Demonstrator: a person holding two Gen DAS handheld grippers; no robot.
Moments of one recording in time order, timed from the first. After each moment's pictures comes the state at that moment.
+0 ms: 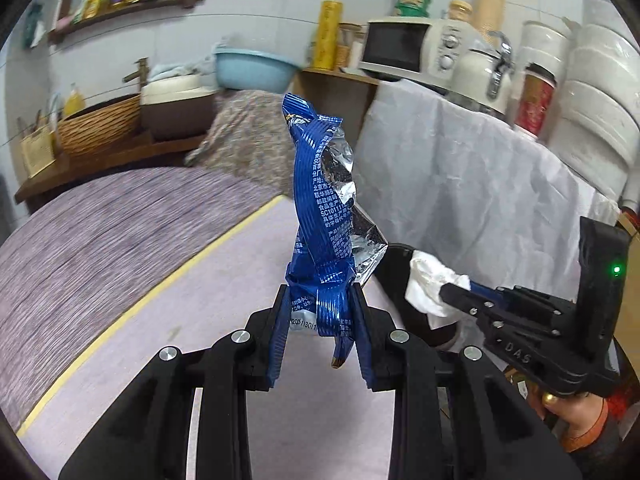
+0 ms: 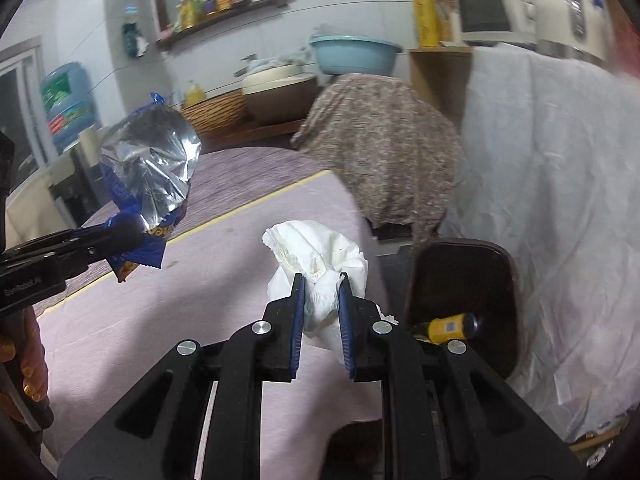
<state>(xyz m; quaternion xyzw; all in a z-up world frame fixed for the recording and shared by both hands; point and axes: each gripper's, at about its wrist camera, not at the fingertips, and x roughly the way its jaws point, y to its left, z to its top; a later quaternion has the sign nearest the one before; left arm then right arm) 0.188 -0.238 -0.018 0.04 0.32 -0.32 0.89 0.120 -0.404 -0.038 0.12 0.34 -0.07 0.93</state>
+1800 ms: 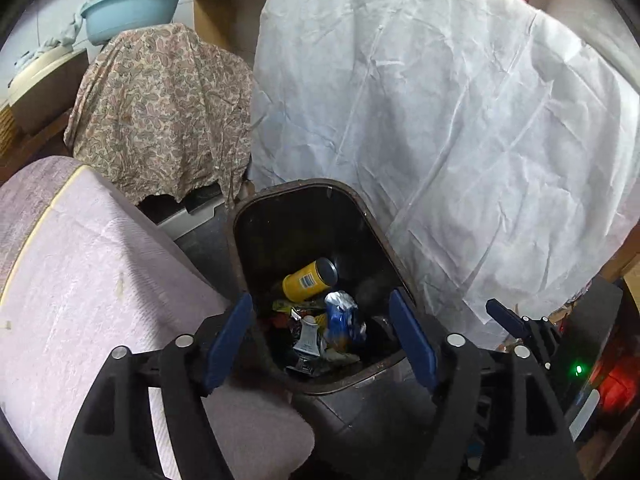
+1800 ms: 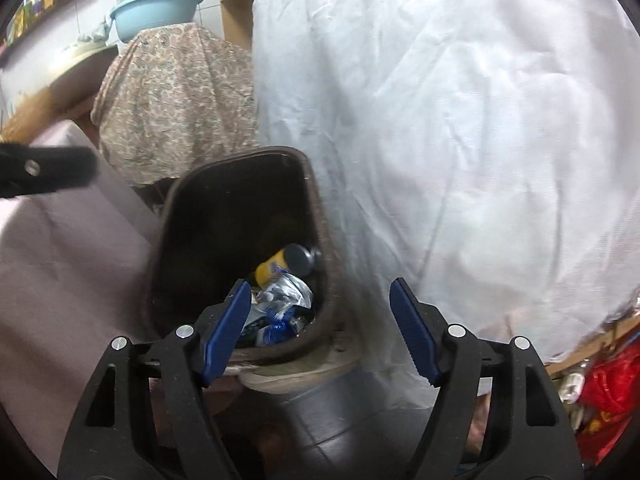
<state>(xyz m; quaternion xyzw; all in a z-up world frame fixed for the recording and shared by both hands) 0.213 -0.438 -0.108 0.14 0.42 -0.39 0.81 0.071 -0.544 -0.172 0.14 0.41 -0.33 0.84</state>
